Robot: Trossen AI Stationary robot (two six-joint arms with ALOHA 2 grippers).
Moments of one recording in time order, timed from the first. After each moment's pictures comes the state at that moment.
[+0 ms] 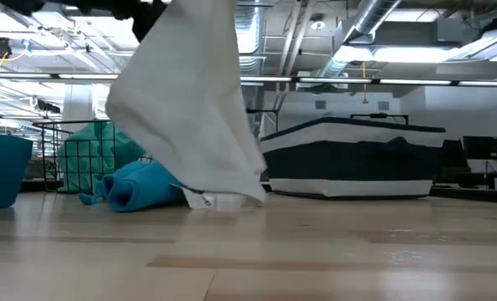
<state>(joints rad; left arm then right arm) -0.30 1.07 0.51 0.51 -0.42 -0.06 0.19 1.79 1.85 -0.73 0.44 0.55</state>
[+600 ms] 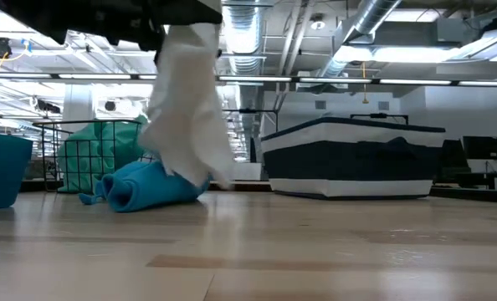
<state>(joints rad) -0.17 1.25 0.51 0.64 -0.29 -0.19 0.25 1.79 1.85 -0.48 0.28 0.43</state>
